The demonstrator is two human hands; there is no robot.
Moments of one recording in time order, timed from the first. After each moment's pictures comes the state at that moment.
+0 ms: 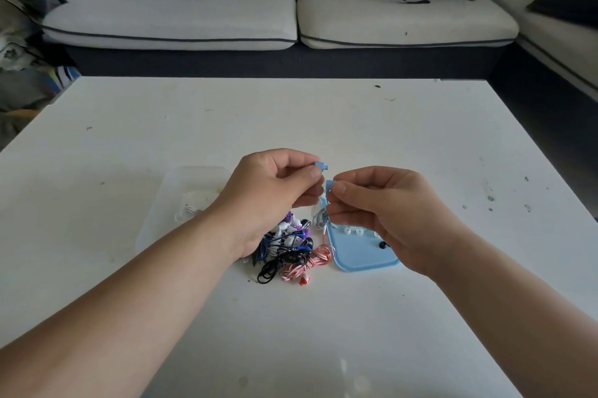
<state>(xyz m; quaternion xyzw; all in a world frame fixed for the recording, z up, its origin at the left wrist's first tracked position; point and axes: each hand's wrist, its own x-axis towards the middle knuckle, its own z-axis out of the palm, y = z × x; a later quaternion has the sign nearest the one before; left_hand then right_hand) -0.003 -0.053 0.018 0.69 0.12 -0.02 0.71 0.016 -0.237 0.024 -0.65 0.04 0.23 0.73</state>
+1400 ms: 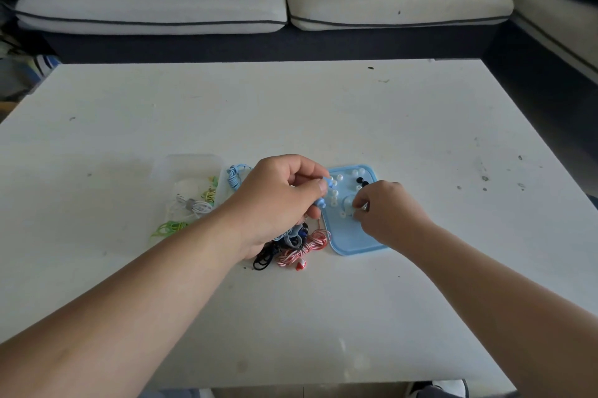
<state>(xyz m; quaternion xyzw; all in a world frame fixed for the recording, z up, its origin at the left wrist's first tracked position) -0.010 -0.065 0.005 0.77 0.10 -0.11 0.61 0.047 -0.255 -0.063 -0.97 -0.06 0.16 0.17</state>
